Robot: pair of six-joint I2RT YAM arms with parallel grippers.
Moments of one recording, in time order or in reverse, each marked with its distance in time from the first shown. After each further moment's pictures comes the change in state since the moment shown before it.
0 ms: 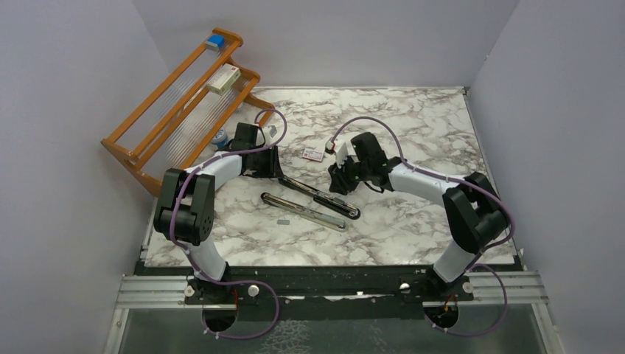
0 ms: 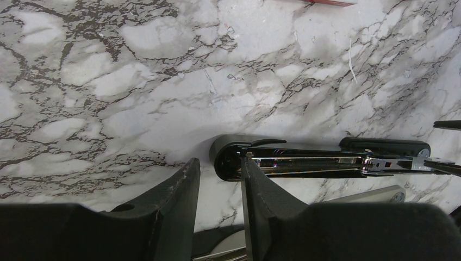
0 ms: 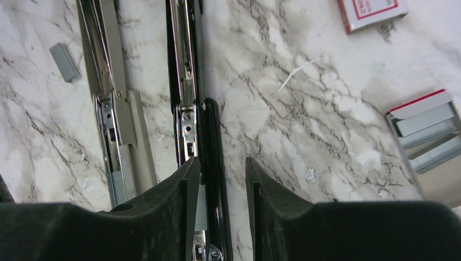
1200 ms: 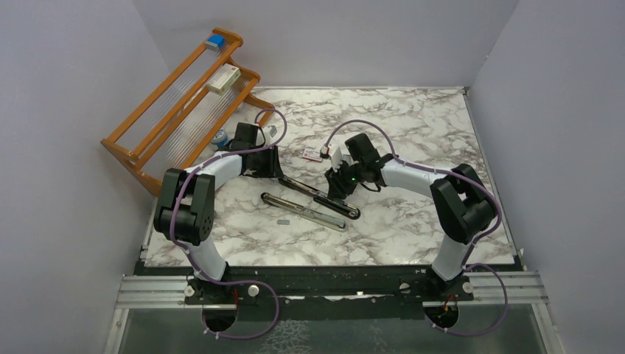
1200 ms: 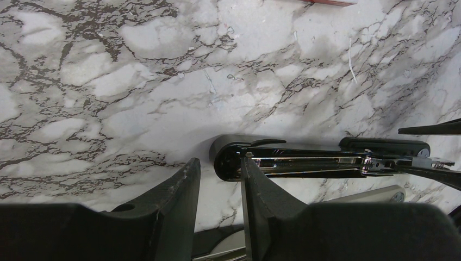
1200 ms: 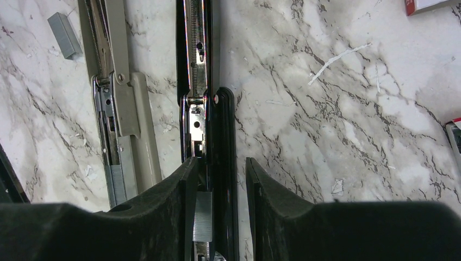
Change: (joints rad) left arm 0.000 0.002 0.002 -0.002 0.000 0.000; right arm 0.000 0.098 0.066 -0.077 -0.075 -0.042
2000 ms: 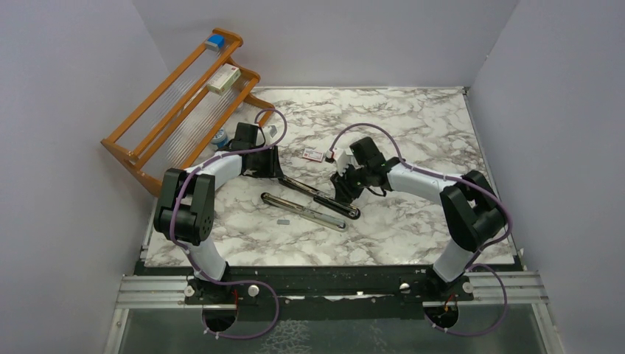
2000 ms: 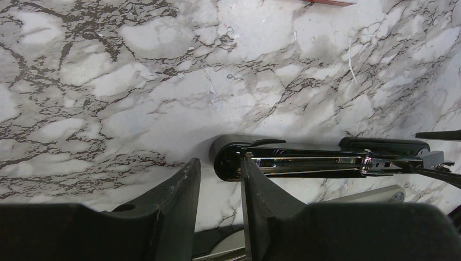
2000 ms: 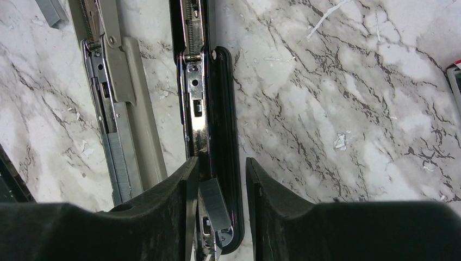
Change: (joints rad) left arm 0.000 0.000 0.000 0.000 0.000 0.000; right arm 0.000 -0.086 -0.065 -0.052 0.065 -0.005
